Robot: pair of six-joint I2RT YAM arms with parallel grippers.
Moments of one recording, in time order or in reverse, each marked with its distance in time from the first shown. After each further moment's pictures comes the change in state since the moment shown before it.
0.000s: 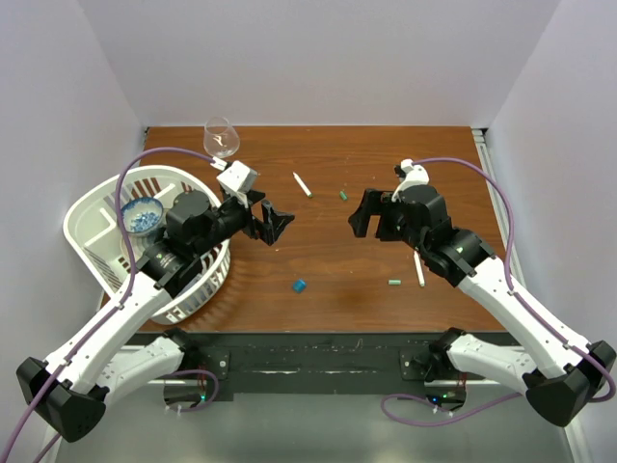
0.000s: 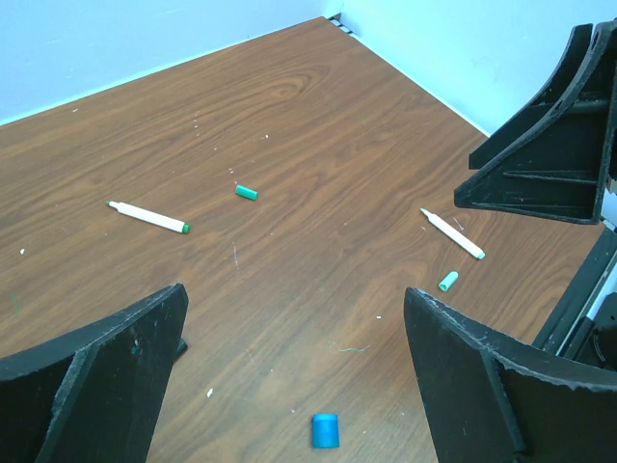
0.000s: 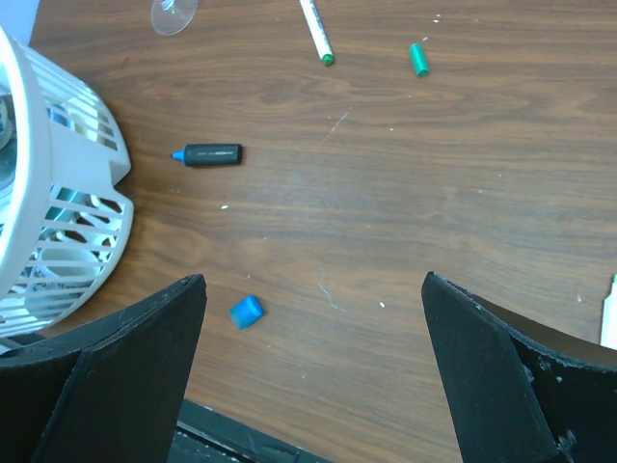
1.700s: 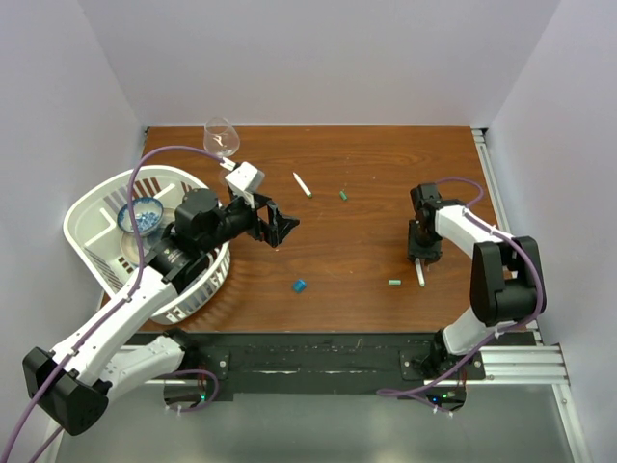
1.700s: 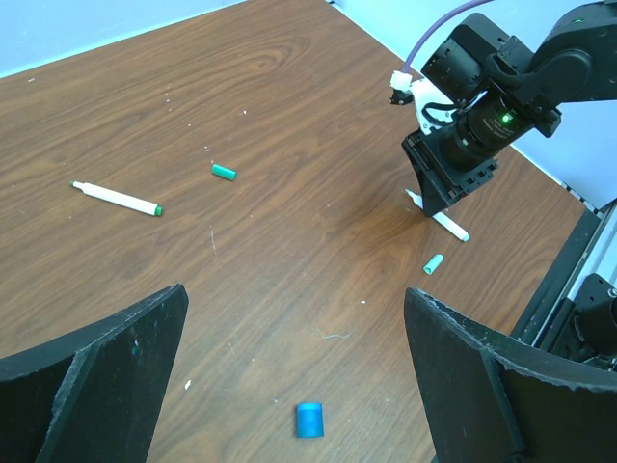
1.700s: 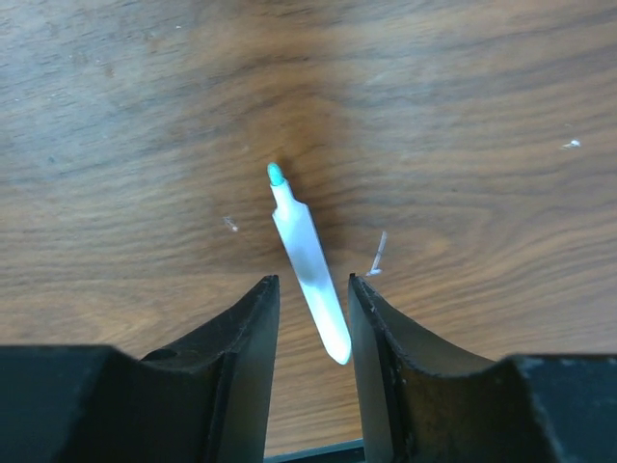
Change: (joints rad) left arm -0.001 0.046 -0.012 0.009 0.050 -0.027; right arm -0.488 0.596 -0.066 -0.209 0.016 -0.231
